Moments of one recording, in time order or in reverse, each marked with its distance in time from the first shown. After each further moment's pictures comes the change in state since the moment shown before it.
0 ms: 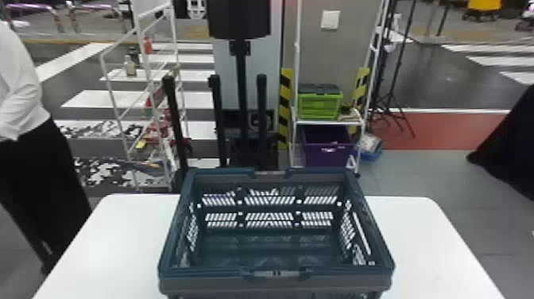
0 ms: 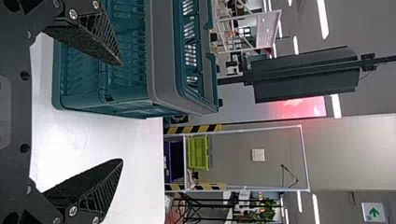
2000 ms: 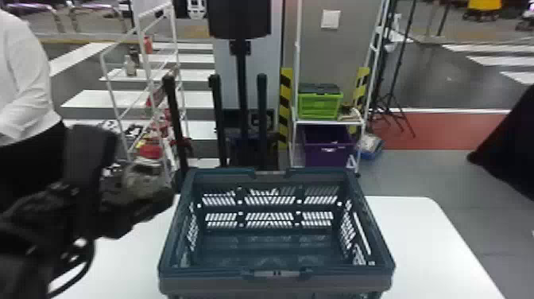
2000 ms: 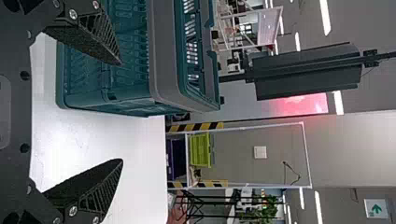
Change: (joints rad) left arm -0.918 0.259 -0.069 -0.390 -0.027 1.686 -0.369; right arm 0.018 0.015 -0.007 -0.012 0.000 0.004 0.000
